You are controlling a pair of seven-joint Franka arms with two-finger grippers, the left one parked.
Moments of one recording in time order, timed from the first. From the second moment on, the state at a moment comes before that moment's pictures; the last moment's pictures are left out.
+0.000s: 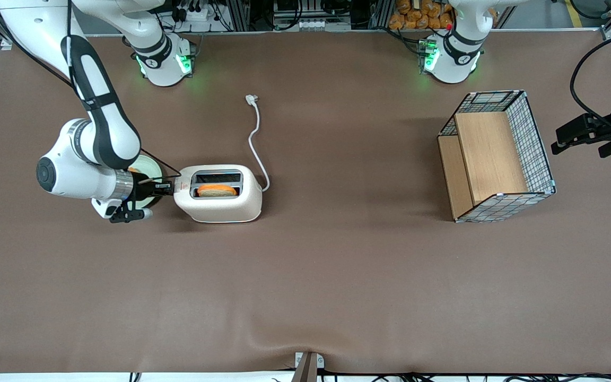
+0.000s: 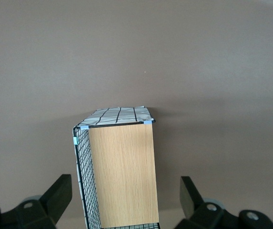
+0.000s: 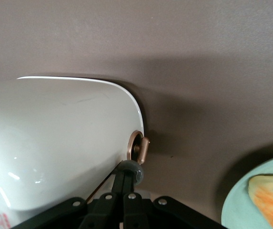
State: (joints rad) arm 0.15 0.33 -0.07 -2.09 0.54 2.16 -0.34
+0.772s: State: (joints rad) arm 0.15 0.34 -0.07 -2.09 0.55 2.16 -0.39
